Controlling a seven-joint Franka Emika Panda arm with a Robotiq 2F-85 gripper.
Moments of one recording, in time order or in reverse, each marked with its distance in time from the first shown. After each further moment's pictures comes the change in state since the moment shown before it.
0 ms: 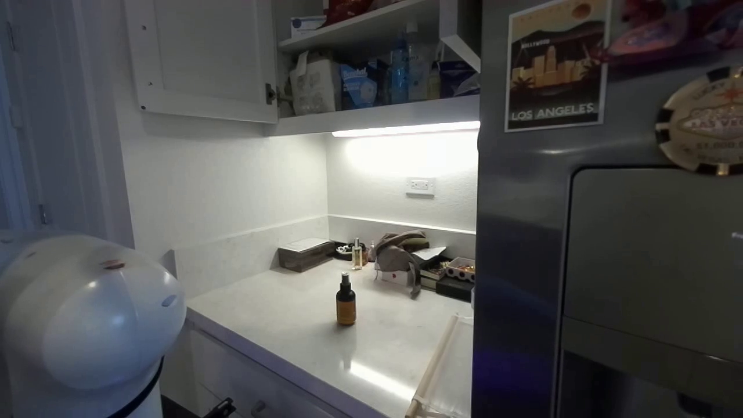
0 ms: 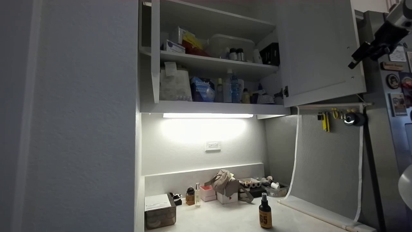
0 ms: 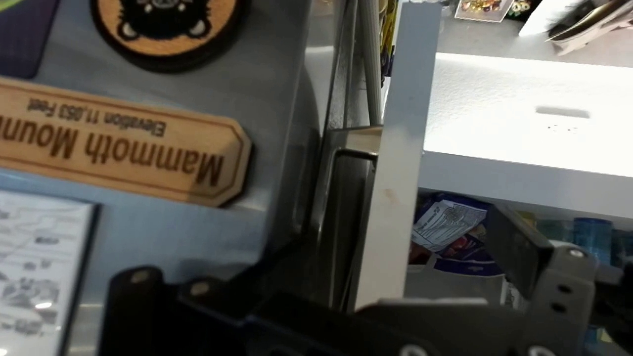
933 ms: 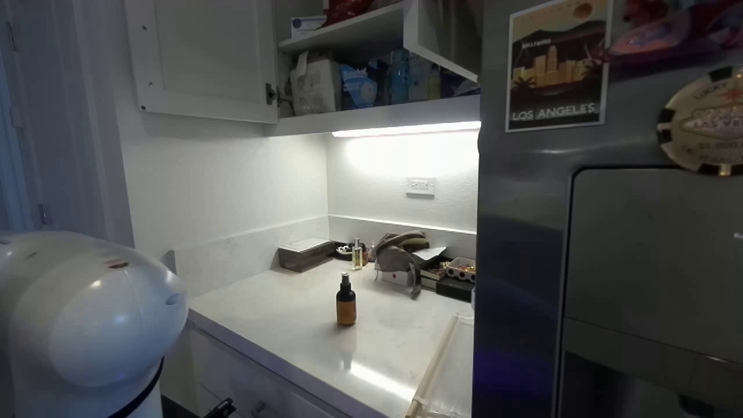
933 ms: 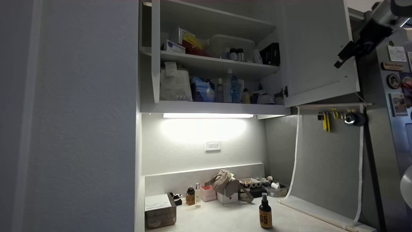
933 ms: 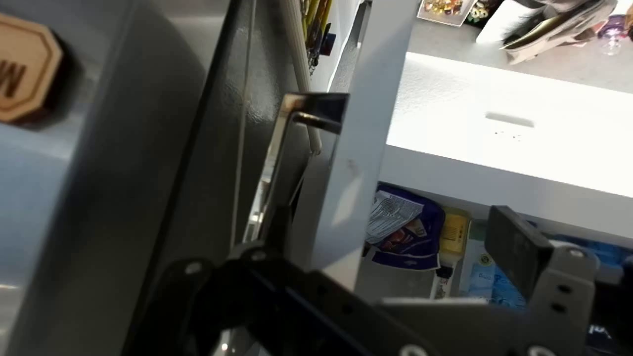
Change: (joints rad) arm 0.026 -0.012 0.091 -0.039 0.041 -0.010 -0.012
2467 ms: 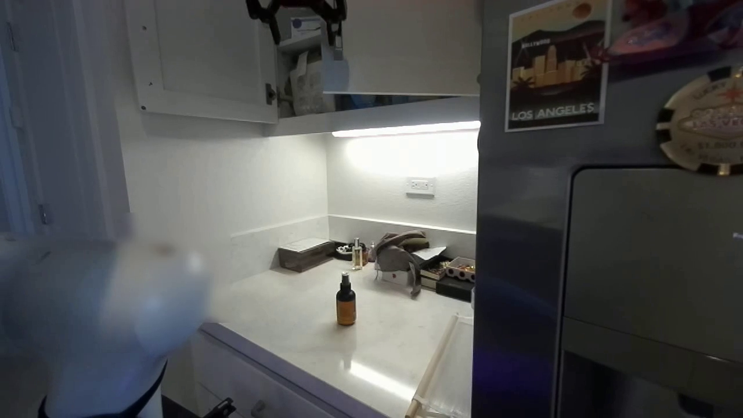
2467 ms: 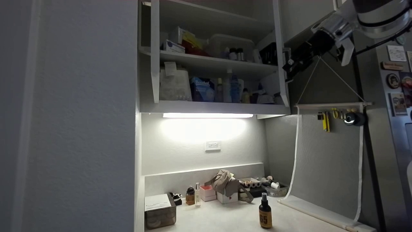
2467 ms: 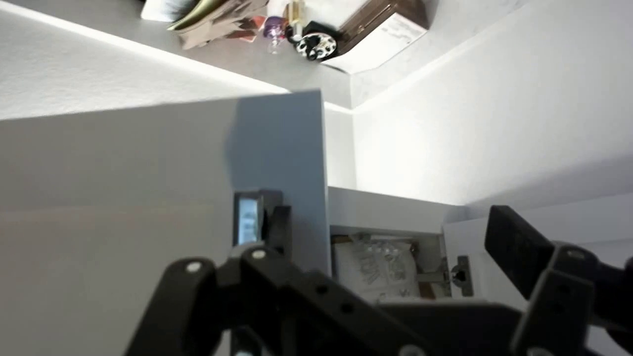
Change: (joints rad) arm 0.406 0.134 0.027 0.009 0.420 -0.090 -0.084
